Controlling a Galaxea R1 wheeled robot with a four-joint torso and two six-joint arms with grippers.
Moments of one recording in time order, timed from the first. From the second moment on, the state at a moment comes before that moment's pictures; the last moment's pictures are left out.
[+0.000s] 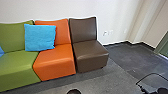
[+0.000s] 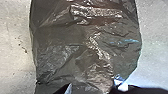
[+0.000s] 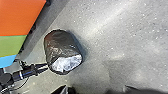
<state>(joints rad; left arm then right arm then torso) 0.82 2.90 -2.66 -0.75 0.47 0.02 -0.63 2.07 -1.64 0.65 -0.62 -0.01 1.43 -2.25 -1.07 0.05</state>
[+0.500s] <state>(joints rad) 0.78 2.95 -2.73 -0.75 0.49 0.02 -0.63 2.06 -1.63 0.65 -0.62 -0.01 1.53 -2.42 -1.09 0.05</state>
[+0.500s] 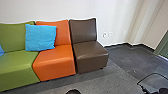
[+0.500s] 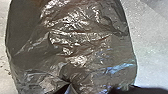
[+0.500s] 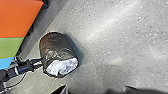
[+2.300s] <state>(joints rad) 0.81 2.99 -2.78 -0.72 0.48 0.03 -0.61 2.12 -1.66 0.65 -0.61 0.00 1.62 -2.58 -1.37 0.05</state>
